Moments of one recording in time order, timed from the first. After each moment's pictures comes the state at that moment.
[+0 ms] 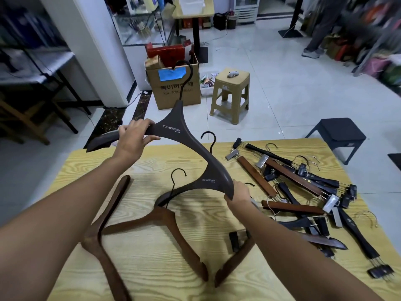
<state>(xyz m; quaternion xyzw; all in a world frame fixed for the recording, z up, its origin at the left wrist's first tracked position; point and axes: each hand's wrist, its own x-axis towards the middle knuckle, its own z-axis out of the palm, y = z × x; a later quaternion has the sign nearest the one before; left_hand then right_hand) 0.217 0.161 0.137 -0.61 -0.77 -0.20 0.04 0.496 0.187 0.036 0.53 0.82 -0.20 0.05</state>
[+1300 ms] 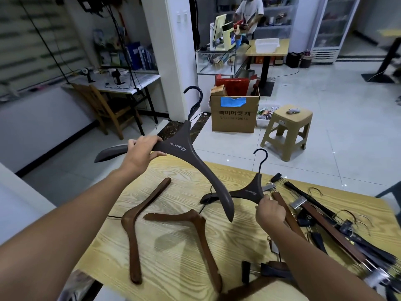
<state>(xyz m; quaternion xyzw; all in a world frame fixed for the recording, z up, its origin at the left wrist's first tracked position) 0.216 0.055 0.191 -0.49 -0.85 -0.16 0.10 0.498 0.239 0.030 0.56 0.81 -0.10 0.11</state>
